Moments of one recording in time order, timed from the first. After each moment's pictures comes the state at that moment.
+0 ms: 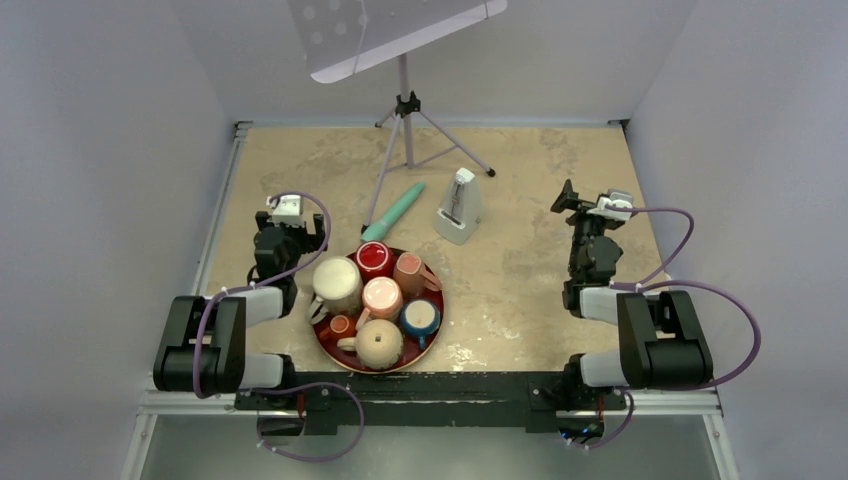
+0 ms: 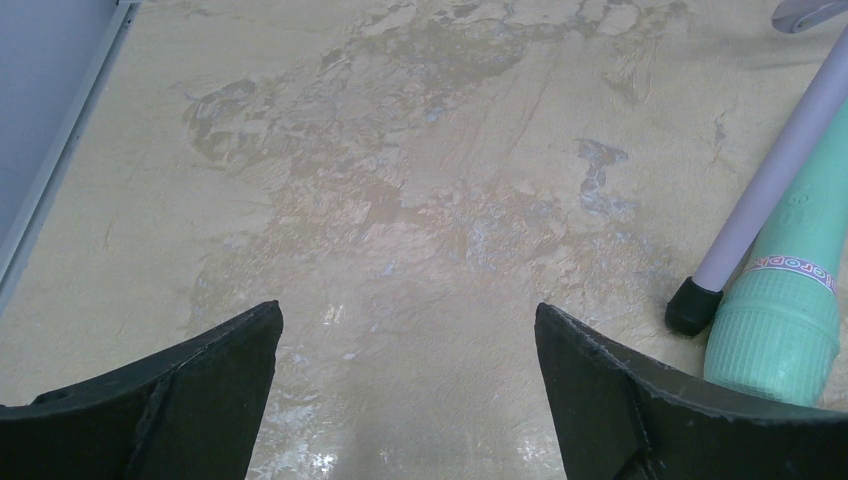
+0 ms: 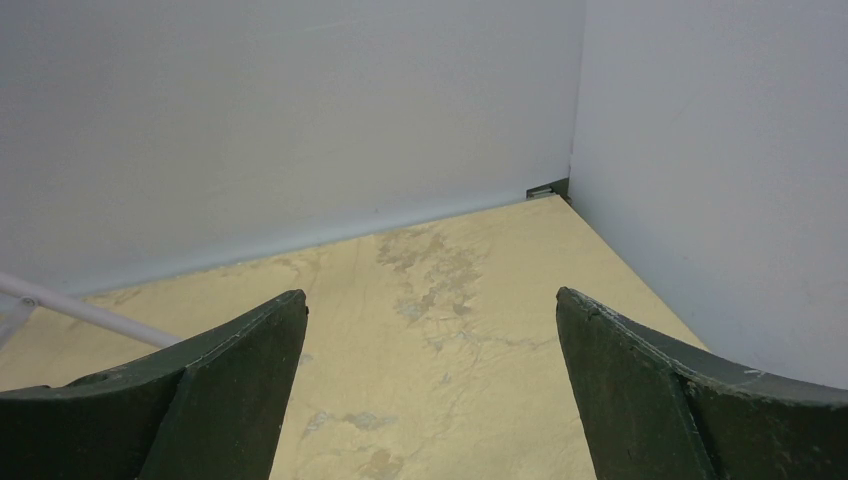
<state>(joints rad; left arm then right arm) -0.02 1.36 0.31 0.83 -0.02 0.04 0.04 1.38 0.30 1.37 0.29 0.05</state>
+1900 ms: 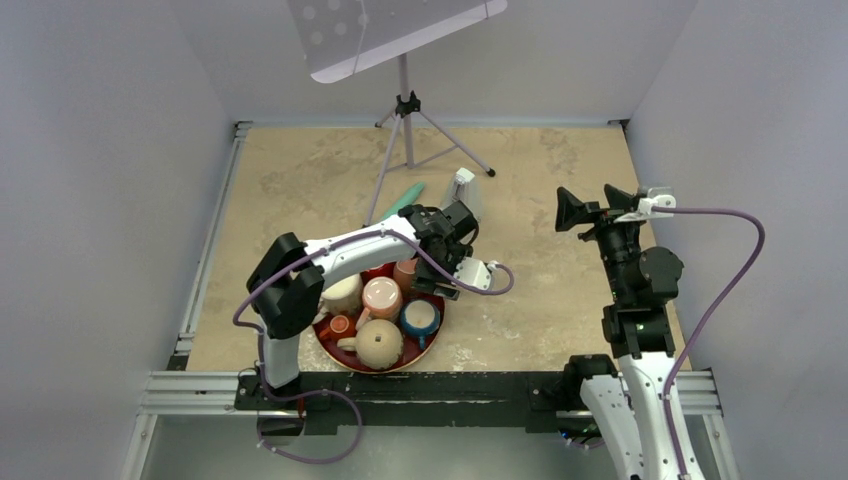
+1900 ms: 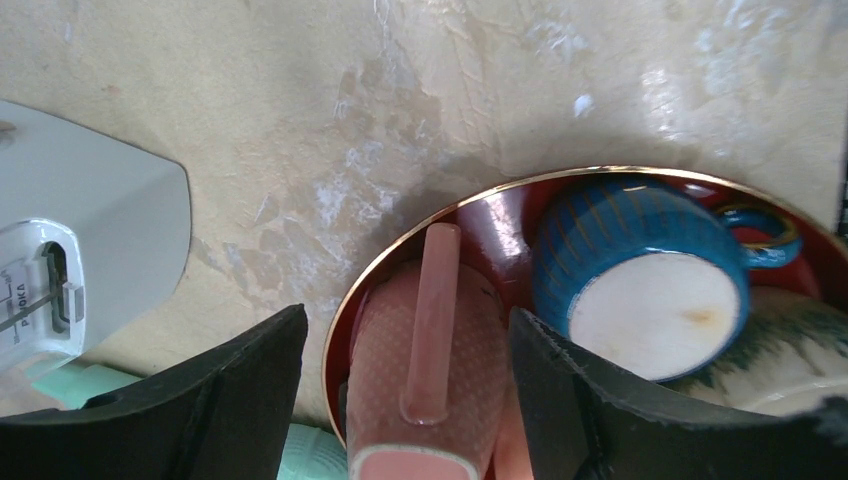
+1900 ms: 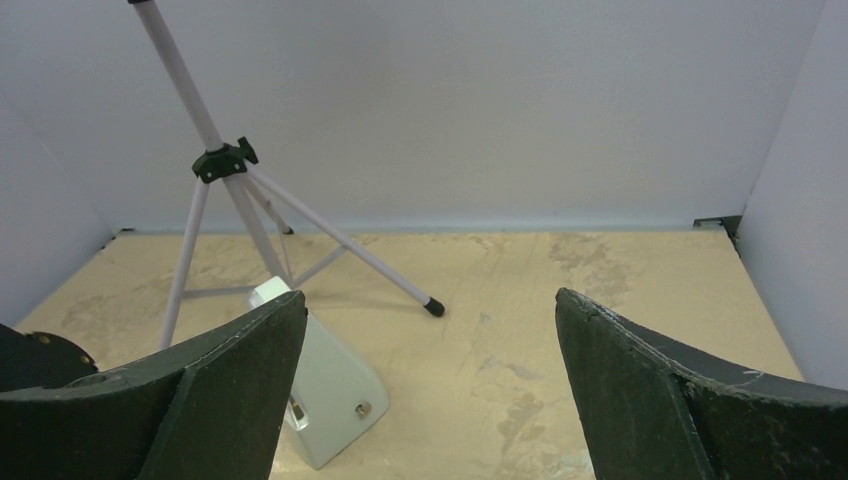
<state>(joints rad) -0.93 1.88 1.54 -0.94 0.15 0.94 0.04 0.55 0.65 0.10 -0.10 0.19</state>
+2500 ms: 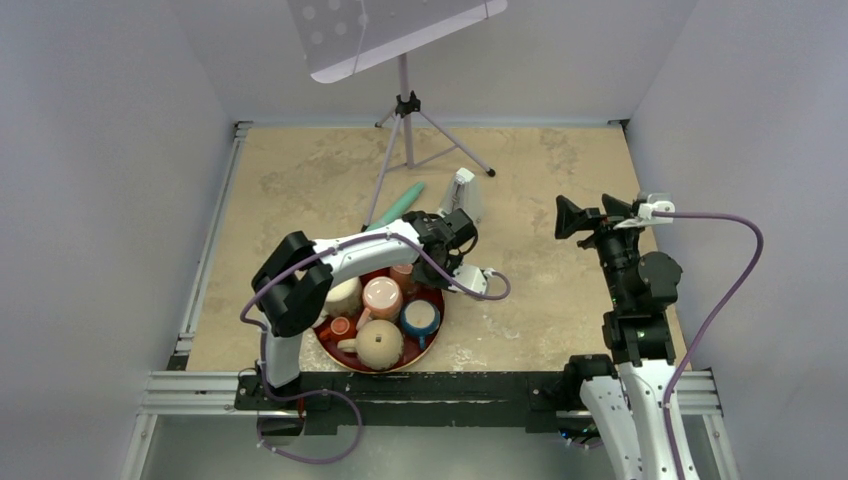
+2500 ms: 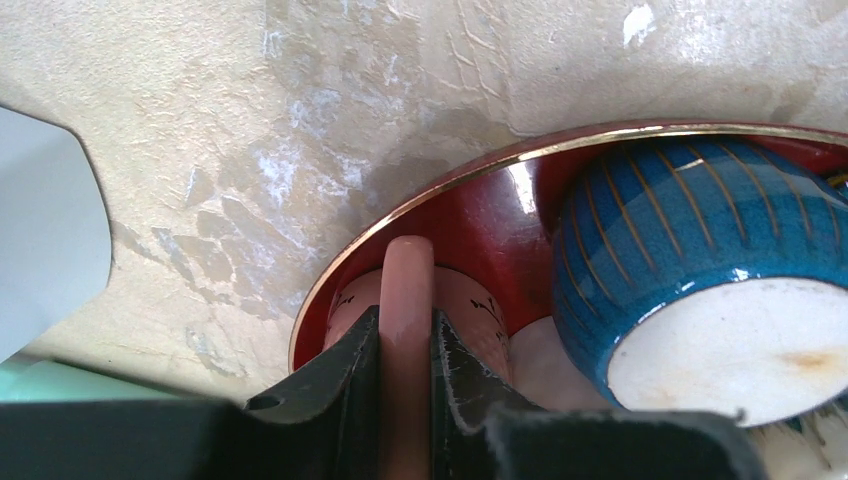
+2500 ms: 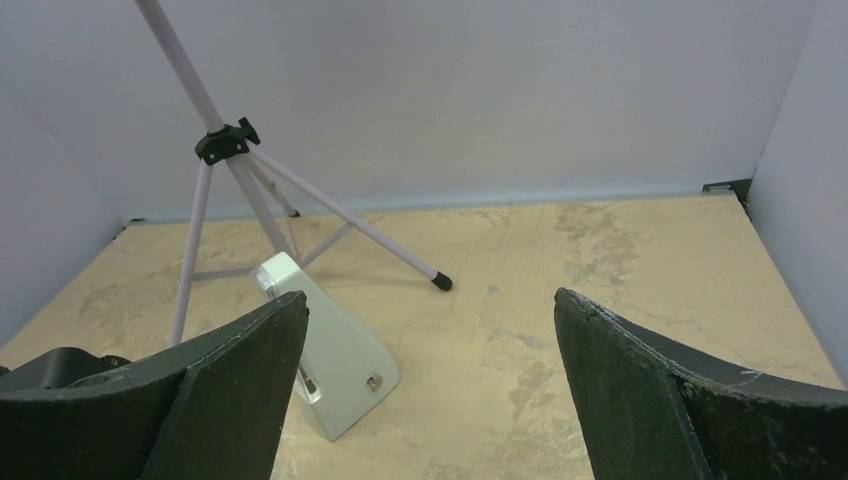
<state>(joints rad) -0.94 1.92 1.45 -0.89 0.05 0.97 0.04 0.50 0.64 0.02 -0.09 0.22</state>
